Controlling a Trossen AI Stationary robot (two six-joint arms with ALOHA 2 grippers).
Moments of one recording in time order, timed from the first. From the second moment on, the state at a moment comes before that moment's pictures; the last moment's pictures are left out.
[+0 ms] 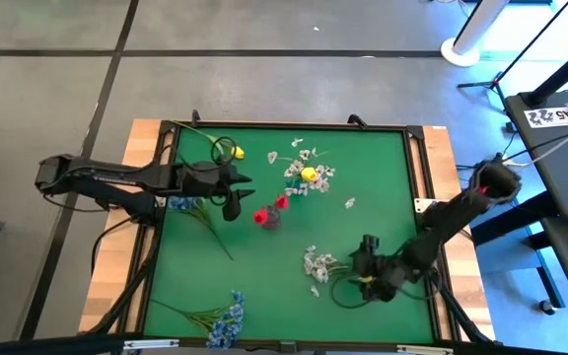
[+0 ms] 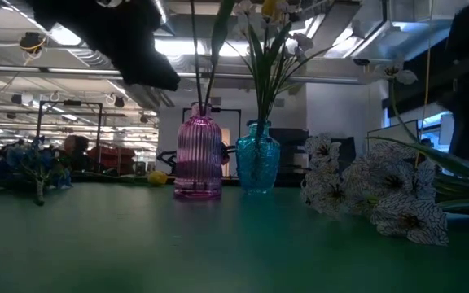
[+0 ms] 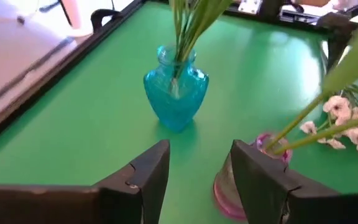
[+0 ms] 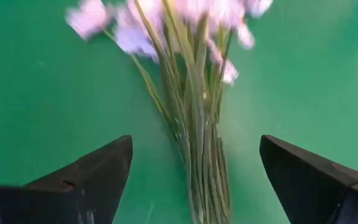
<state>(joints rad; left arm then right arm) 0.07 1.06 0.64 -0.12 -0.23 -0.18 0.78 1.48 0.69 -0.32 0.44 0.76</state>
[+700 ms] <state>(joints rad) 0.07 1.02 0.64 -0.16 -0.23 -0.30 0.71 1.57 0.69 -0.17 0.37 0.72</state>
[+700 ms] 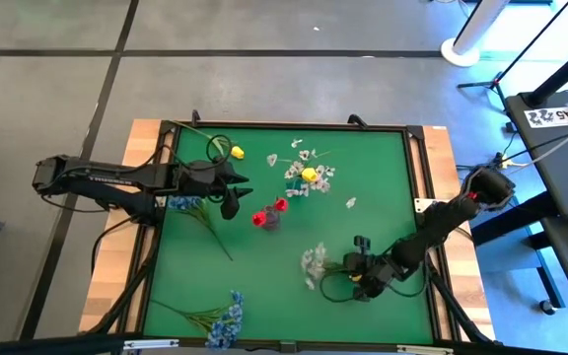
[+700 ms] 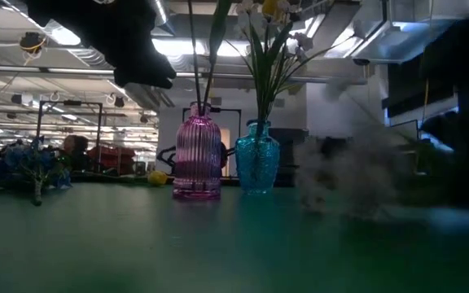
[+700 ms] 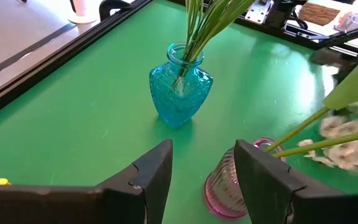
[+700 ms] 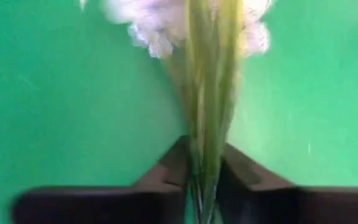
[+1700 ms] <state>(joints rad) -0.03 1.02 0.64 -0.10 -0.21 -0.24 -0.24 1.00 0.69 0.96 0.04 -0.19</state>
